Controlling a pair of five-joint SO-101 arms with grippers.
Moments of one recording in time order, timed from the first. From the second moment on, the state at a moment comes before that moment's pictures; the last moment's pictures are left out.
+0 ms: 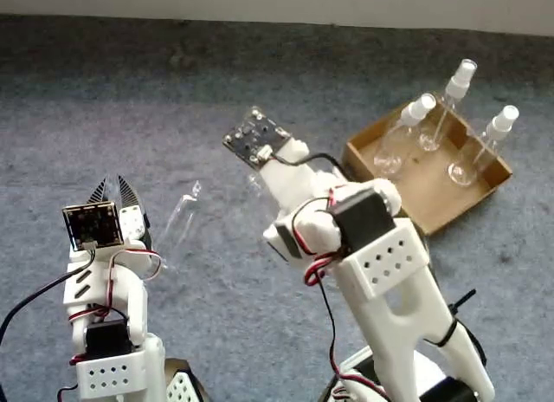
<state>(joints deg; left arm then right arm) -16.1 -103.3 96.0 27.6 2.4 -36.6 -32.6 13.1 90.2 18.8</state>
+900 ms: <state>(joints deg) -12.4 -103.3 96.0 27.6 2.4 -36.6 -48.3 66.3 57.2 18.8</state>
